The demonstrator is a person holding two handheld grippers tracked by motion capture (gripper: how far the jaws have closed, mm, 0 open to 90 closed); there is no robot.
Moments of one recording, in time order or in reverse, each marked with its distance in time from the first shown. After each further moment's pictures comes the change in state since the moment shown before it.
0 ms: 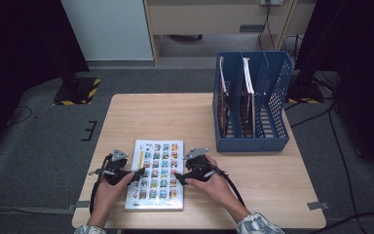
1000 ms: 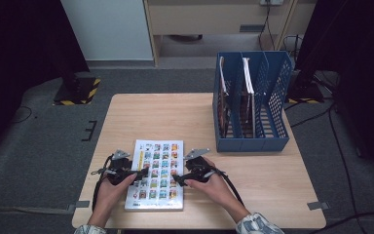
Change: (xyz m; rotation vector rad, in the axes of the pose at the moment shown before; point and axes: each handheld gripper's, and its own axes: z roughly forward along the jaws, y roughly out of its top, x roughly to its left) left arm -0.004 0.001 0.007 0.001 -0.090 -0.075; right arm 0.000 -0.006 0.006 -0.014 0.087 0.097
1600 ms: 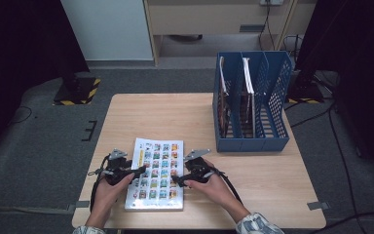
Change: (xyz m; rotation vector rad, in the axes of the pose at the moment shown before) left arm -0.003 0.003 -0.015 -0.026 0.006 -0.019; right arm 0.000 -0.003 0.002 -0.010 0.032 0.015
